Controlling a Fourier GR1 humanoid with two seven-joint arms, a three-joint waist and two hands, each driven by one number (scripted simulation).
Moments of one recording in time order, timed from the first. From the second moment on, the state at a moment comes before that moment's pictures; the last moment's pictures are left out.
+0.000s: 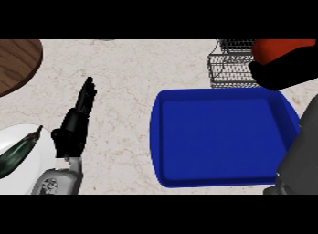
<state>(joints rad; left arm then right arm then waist) -0.14 0.02 -0.07 -1.56 -0.18 0.17 0.04 -1.02 -0.02 -0.22 -1.86 1.25 0.99 0.81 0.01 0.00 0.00</state>
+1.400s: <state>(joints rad) -0.16 0.02 -0.08 -1.57 -0.17 0.17 0.06 -1.12 -0.32 -0.38 -1.06 1.18 0.39 0.59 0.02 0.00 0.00</state>
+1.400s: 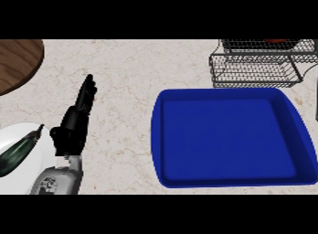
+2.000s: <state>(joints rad) -0.12 0.03 -0.08 -1.60 -0.17 0.16 0.07 -1.12 -0.35 -0.58 -1.10 1.00 0.18 0.61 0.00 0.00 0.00</state>
